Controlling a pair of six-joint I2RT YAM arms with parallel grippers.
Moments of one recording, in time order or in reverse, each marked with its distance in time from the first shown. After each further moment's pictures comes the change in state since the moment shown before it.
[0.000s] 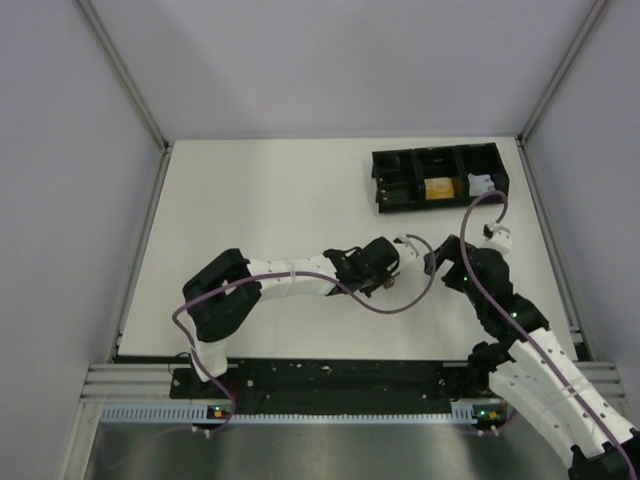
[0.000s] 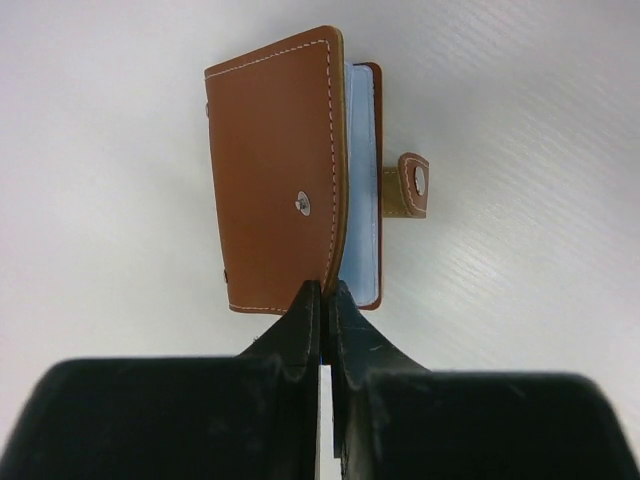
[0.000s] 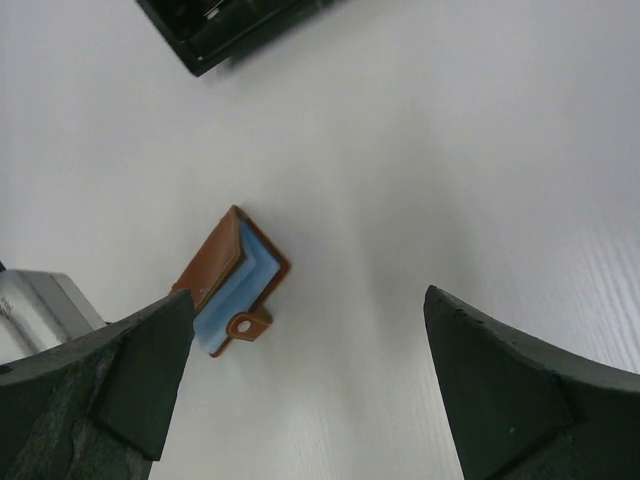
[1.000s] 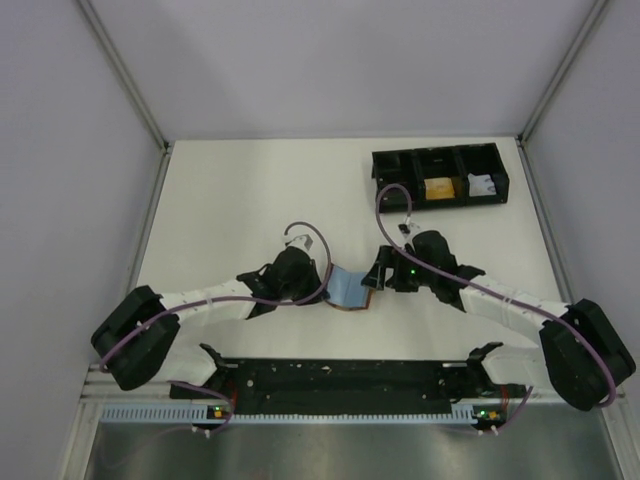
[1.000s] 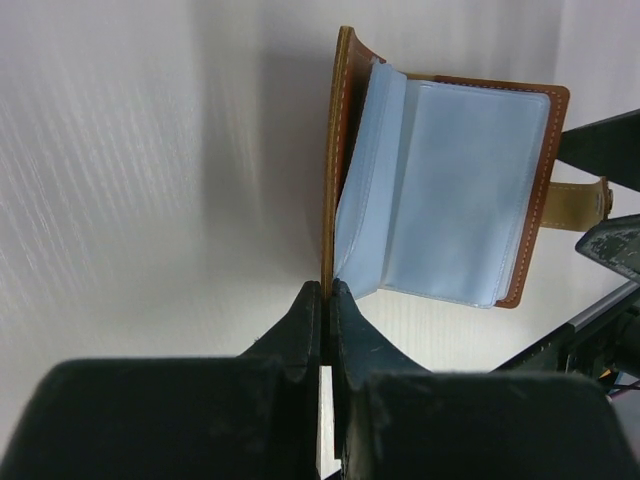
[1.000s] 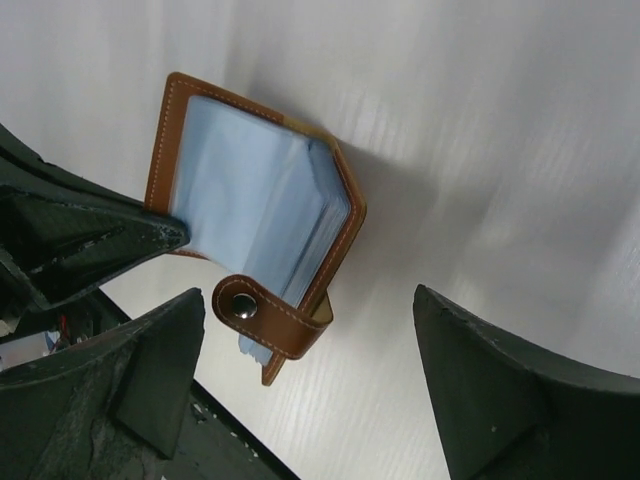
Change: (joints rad) left arm 0.270 -0.539 -0.660 0.229 0.226 -0.952; right arm 0.153 0.633 0.034 0.433 -0.619 -0.075
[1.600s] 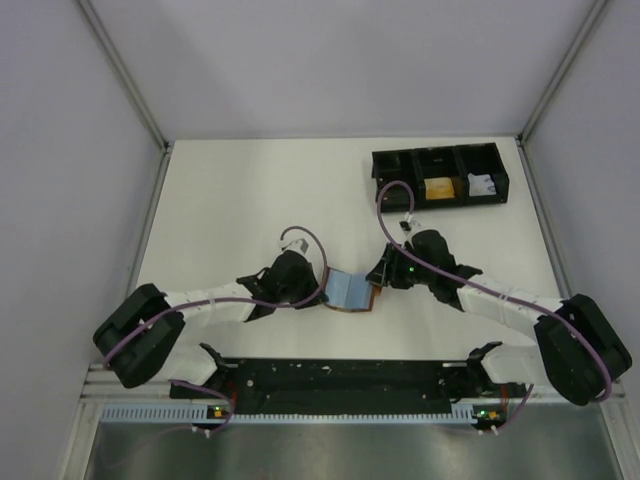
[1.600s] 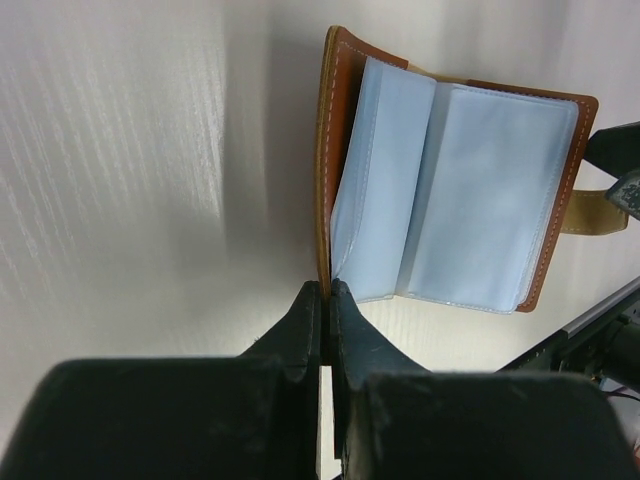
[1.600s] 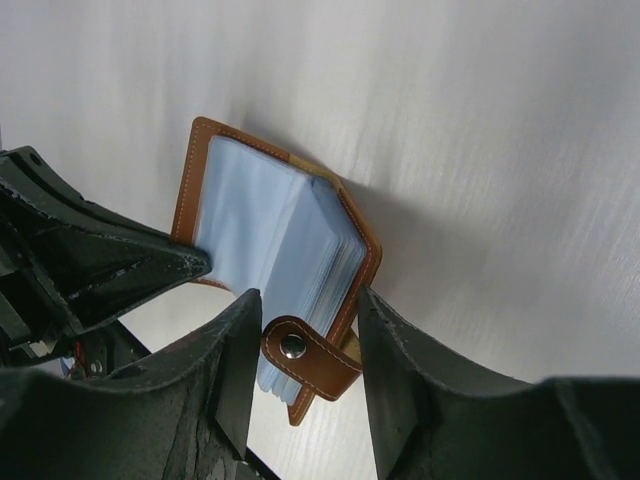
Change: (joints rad) left arm 0.007 0.016 -0.050 0.058 0.016 -0.059; right arm 0.011 0.038 0.006 0.079 0.026 0.051
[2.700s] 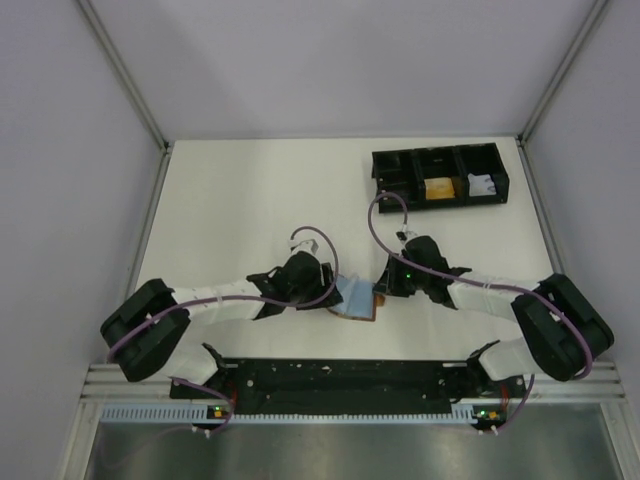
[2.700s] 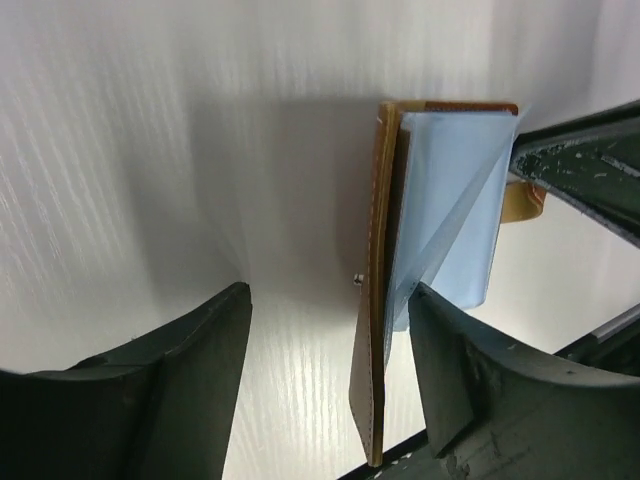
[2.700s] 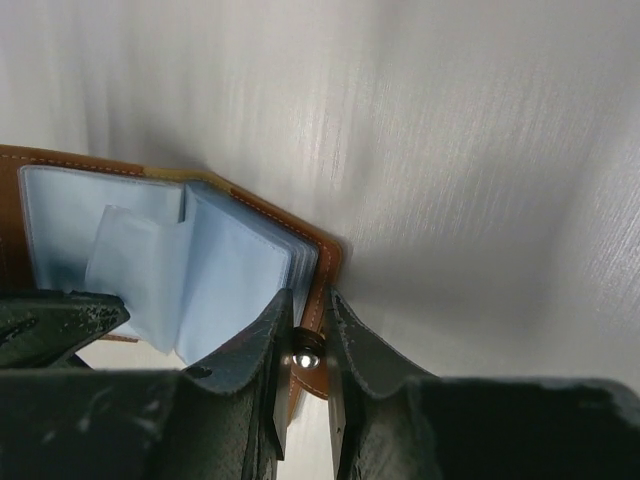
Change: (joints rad) left arm -0.047 0.046 0.040 -0.023 -0.046 -0.007; right arm -0.006 0.140 -0.035 0.042 0.026 -0.036
